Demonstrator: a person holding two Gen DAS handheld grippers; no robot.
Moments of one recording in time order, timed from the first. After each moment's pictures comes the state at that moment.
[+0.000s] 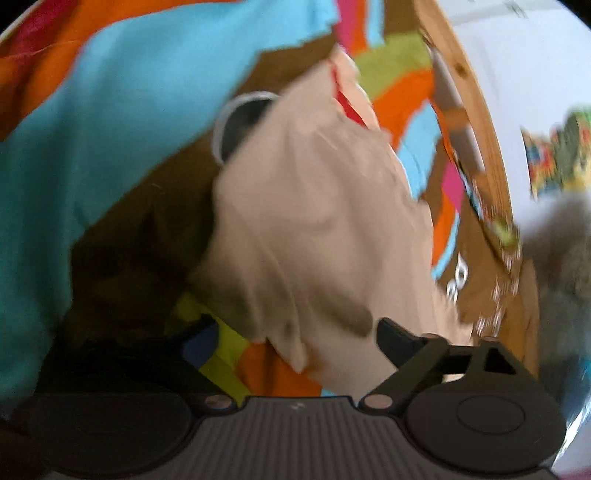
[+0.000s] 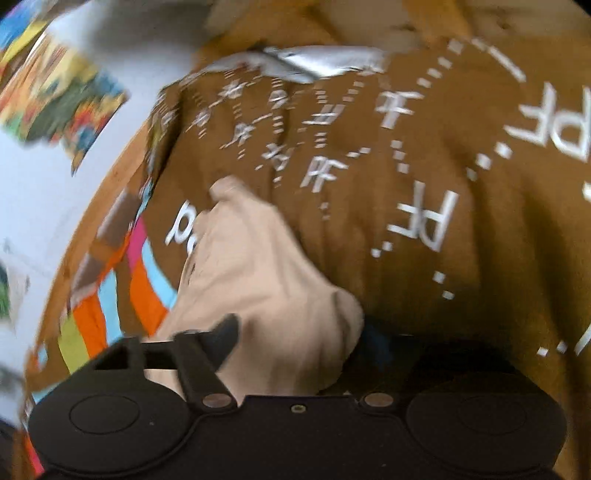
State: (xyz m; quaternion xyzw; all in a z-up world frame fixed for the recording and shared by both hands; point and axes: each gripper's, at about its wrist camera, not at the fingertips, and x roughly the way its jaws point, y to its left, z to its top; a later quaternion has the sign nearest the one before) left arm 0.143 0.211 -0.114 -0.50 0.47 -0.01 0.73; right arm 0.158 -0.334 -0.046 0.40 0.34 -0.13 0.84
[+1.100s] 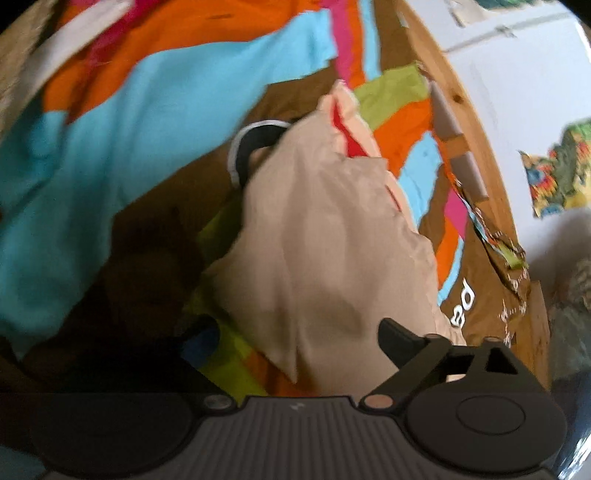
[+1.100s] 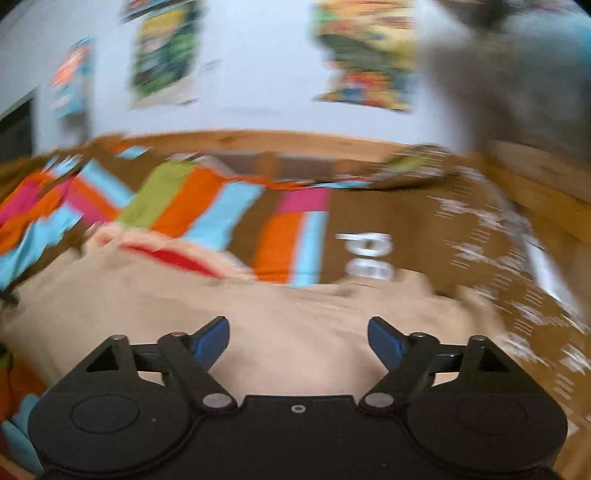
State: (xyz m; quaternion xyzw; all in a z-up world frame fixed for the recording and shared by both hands) left arm 0.120 0.193 -0.099 -0.47 0.43 0.02 0.77; right arm 0.158 -0.176 -0.006 -0.08 0.26 0.10 0.96
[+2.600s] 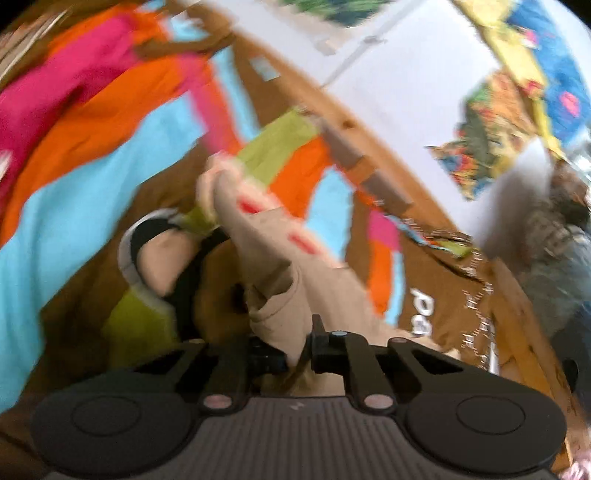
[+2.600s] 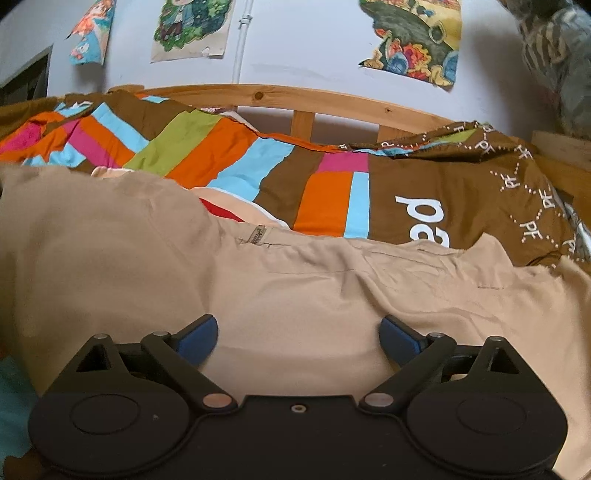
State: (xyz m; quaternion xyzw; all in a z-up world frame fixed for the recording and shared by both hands) left arm 0.119 0.142 -0.035 -0.35 0.29 -0.02 0.89; right arm 0.182 -0.131 -0.079 -0.10 0.27 0.10 0.95
